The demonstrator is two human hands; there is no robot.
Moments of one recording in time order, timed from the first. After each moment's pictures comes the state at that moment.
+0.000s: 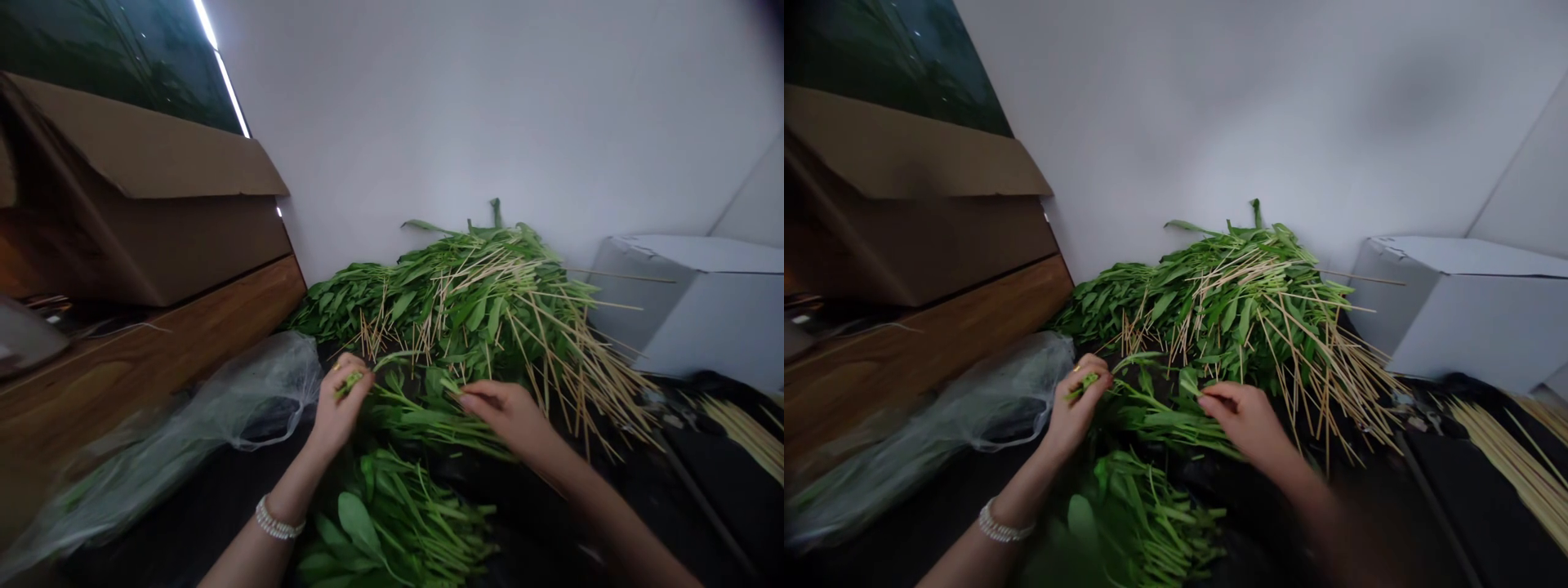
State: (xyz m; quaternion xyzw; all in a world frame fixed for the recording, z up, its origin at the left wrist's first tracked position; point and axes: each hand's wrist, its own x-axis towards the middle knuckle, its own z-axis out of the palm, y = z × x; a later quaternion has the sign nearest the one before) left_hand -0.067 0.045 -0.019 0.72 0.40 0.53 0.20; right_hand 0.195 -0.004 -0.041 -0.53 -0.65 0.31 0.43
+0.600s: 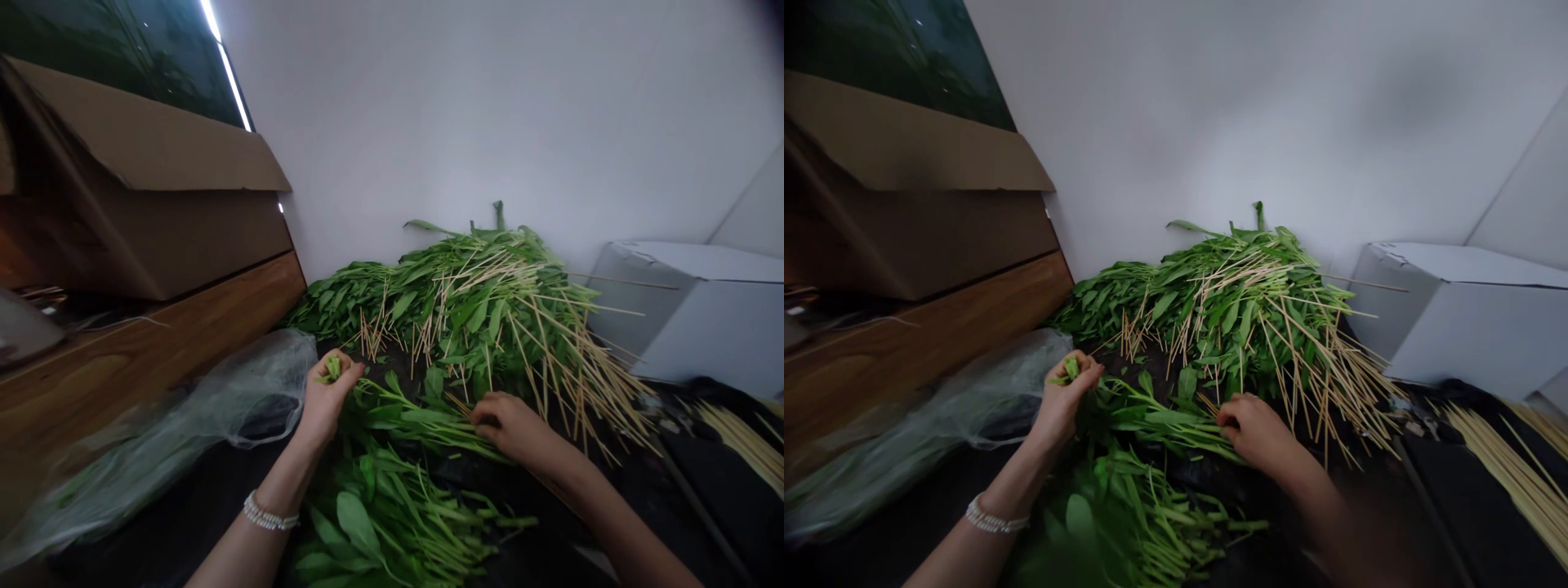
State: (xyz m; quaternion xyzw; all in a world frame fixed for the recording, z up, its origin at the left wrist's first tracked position) left_hand -0.075 0.056 -0.023 0.58 0.41 0.60 0.36; right_hand 0.219 0.007 -0.066 -0.56 -0.79 0.14 0.20
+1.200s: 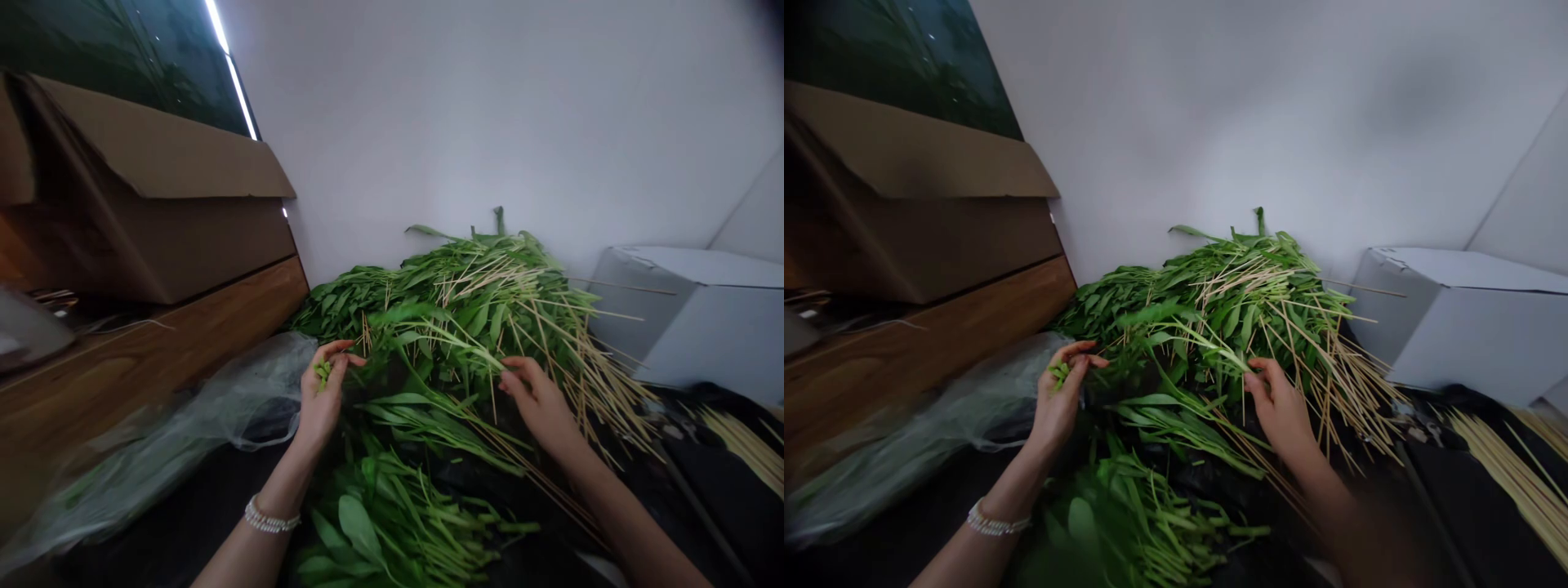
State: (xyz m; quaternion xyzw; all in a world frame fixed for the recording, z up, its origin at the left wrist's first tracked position) left_hand -0.082 0.055 -0.011 0.62 0.43 0.61 0.25; right_hand 0.235 0.015 -0.063 -0.63 -0.61 0.15 0.47
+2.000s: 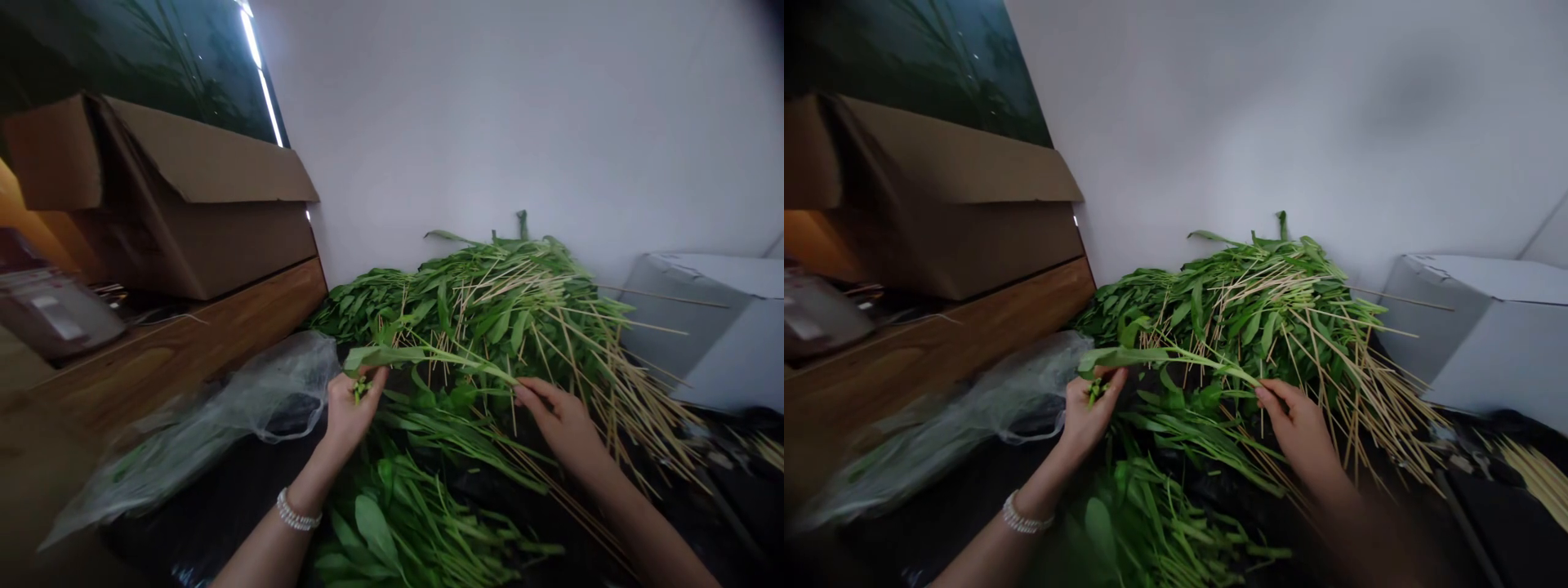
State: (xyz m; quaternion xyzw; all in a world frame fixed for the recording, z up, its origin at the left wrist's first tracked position) left_hand -0.079 0.052 -0.028 0.67 0.47 0.57 0.10; right_hand 0.231 0.014 -0.062 -0.62 -0.59 0.19 0.48
